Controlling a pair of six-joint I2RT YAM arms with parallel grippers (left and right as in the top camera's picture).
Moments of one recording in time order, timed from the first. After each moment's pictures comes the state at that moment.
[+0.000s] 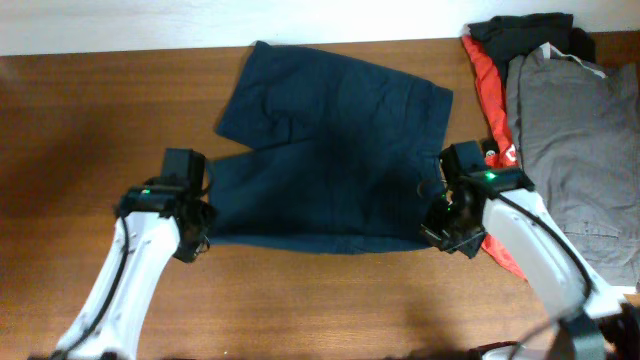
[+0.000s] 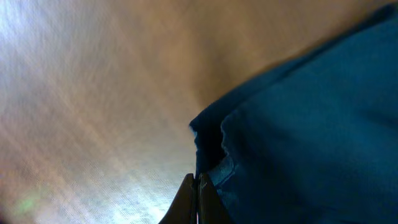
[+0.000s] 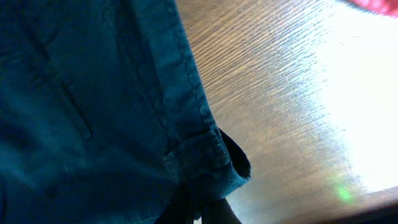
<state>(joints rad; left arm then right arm) -0.08 1.43 1.01 -1.01 -0.15 -1.15 0.14 1.48 1.00 -1.08 -0.12 0.79</state>
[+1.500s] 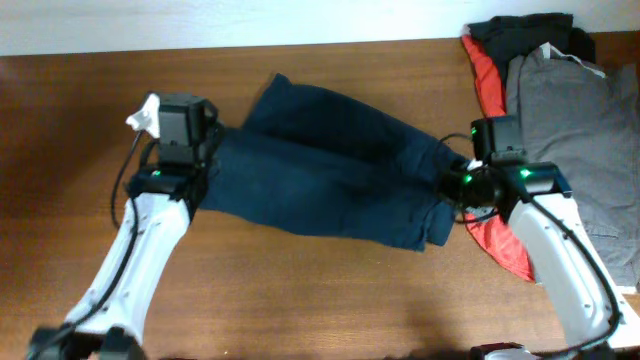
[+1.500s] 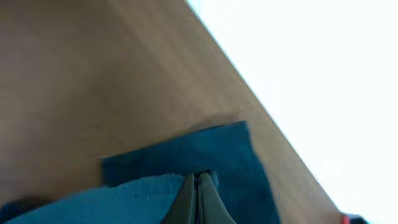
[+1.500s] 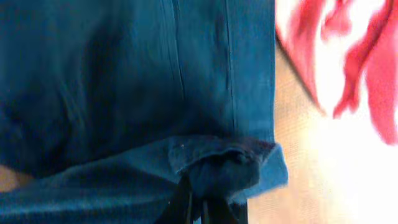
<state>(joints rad) -0.14 1.51 1.13 -0.27 -0.21 -0.98 0.05 1.40 1.09 -0.87 -0.11 0.68</state>
